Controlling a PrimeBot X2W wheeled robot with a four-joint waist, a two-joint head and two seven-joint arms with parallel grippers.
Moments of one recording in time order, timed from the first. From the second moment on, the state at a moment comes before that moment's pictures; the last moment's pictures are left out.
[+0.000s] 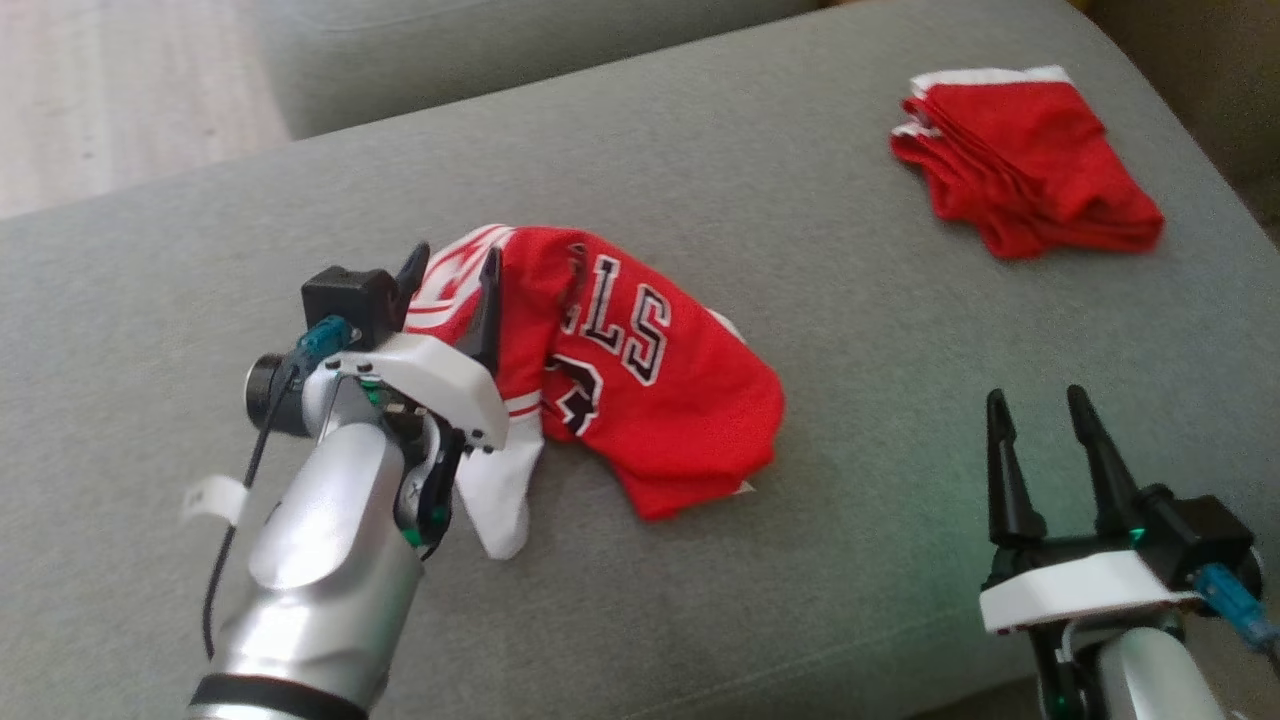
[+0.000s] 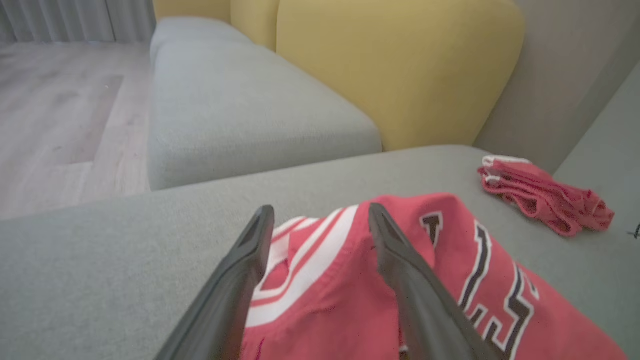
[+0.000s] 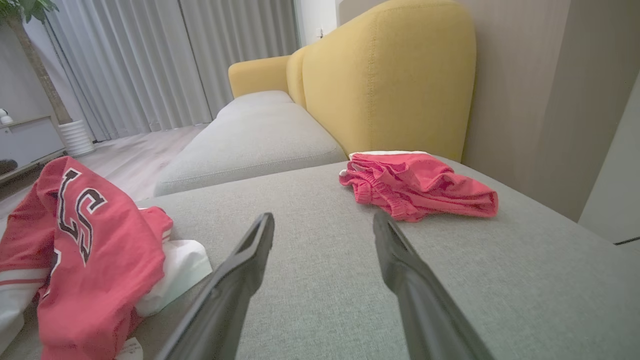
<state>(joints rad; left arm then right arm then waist) -0.56 0.05 -0.37 0.70 -0.34 0.01 -0.18 -0.03 -0.05 0.01 0.23 0.14 0.12 -0.25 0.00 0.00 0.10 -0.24</state>
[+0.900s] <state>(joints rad) 0.09 0.05 -0.26 0.12 -0.23 0.18 -0.25 0.06 -0.04 -0.13 0.20 0.06 0.12 -0.25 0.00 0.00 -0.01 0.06</state>
